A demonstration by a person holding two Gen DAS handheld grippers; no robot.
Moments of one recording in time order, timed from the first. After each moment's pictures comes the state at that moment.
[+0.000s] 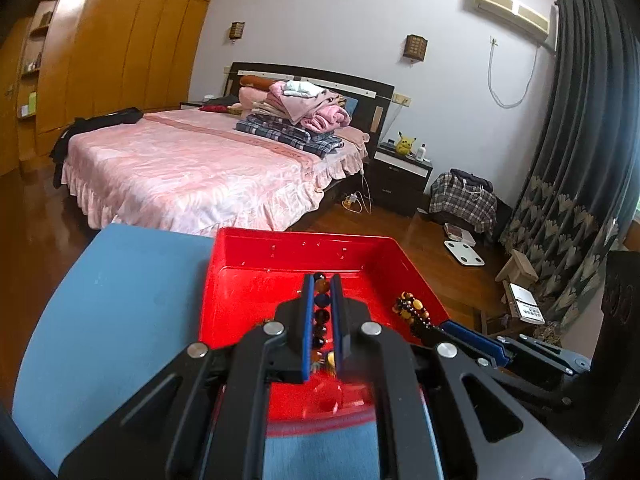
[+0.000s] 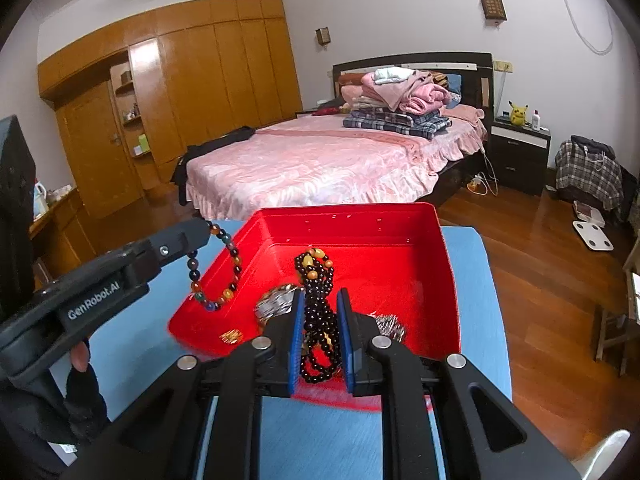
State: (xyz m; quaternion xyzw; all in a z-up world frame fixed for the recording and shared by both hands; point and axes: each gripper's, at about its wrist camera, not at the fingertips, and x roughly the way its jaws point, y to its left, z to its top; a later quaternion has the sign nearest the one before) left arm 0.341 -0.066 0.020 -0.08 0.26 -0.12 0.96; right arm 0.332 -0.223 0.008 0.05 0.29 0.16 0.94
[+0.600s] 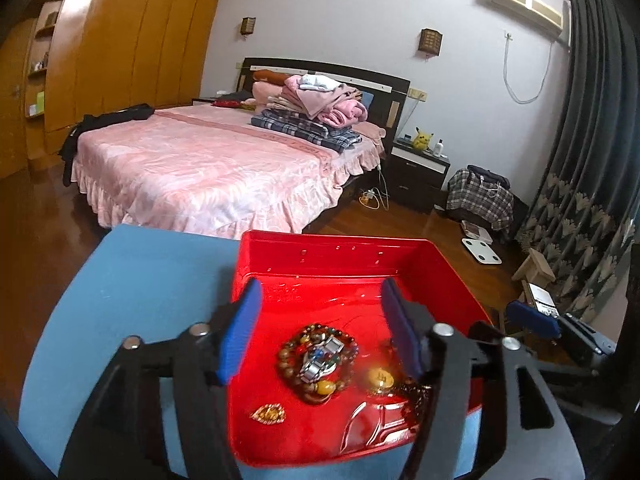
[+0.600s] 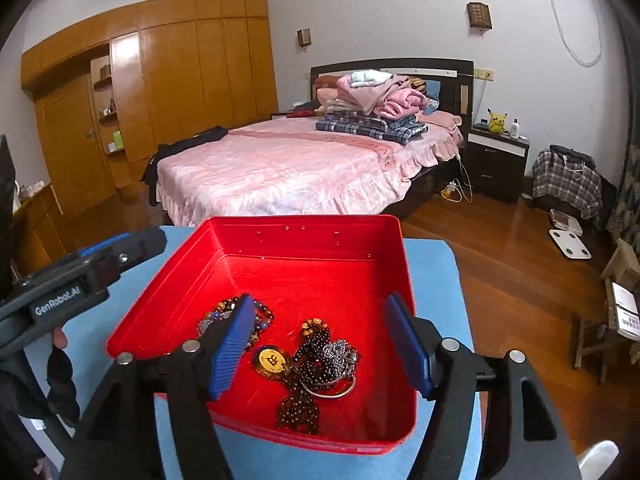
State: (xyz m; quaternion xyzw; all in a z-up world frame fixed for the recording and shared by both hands) left arm 0.368 -0.039 0.011 -0.08 0.27 -0.09 0.96; right arm 0.353 -0.236 0.003 0.03 0.28 0.11 0.95
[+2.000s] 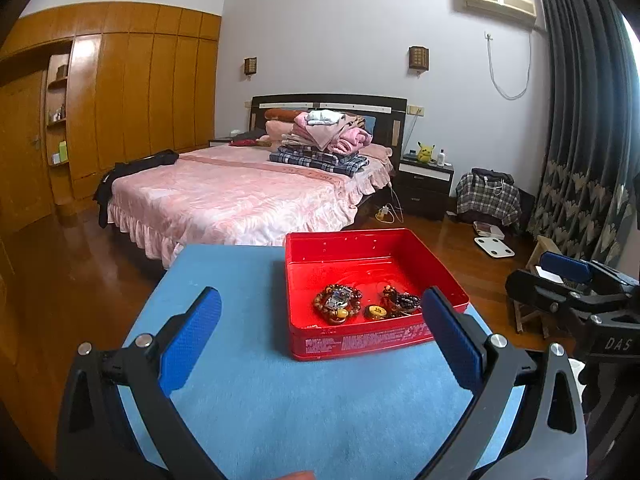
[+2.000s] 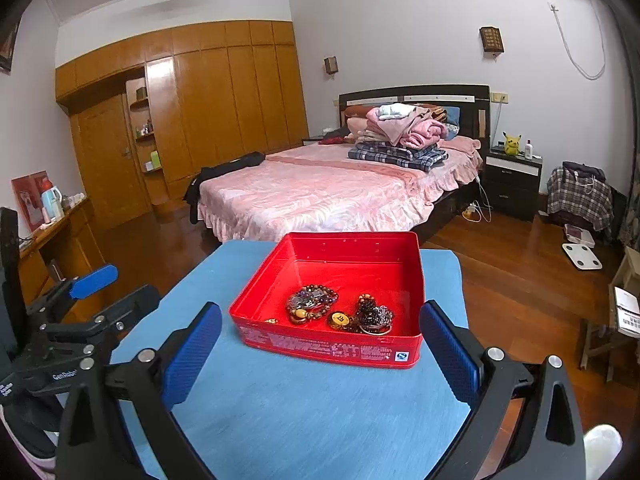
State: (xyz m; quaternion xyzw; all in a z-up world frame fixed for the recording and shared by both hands) left arm 0.200 -0.028 0.065 -0.01 0.21 -0.06 0.98; right arm 0.214 -0.235 0.067 0.04 0.24 0.17 0.96
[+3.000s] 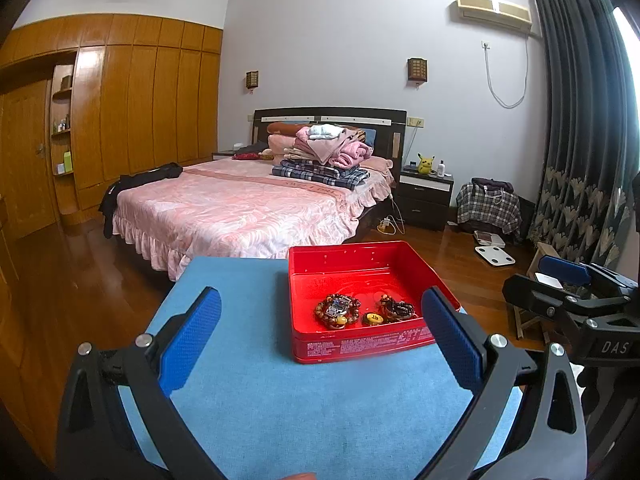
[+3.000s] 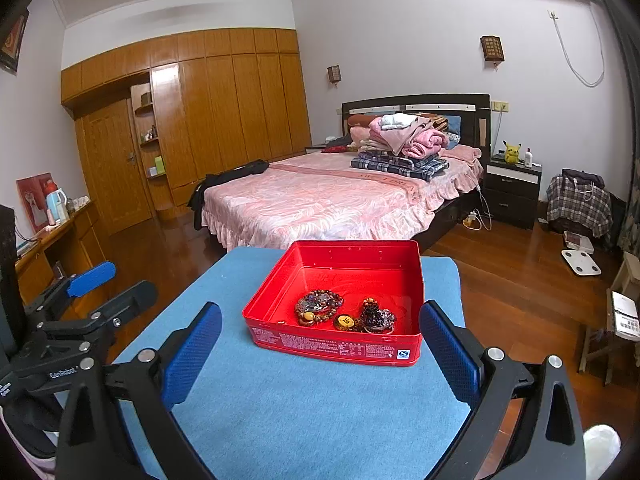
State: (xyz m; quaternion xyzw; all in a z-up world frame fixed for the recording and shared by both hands) left arm 0.175 -0.031 0.078 -0.01 0.19 -0.05 0.98; right arm 0.197 -0.239 0.080 0.04 0.23 0.17 0.96
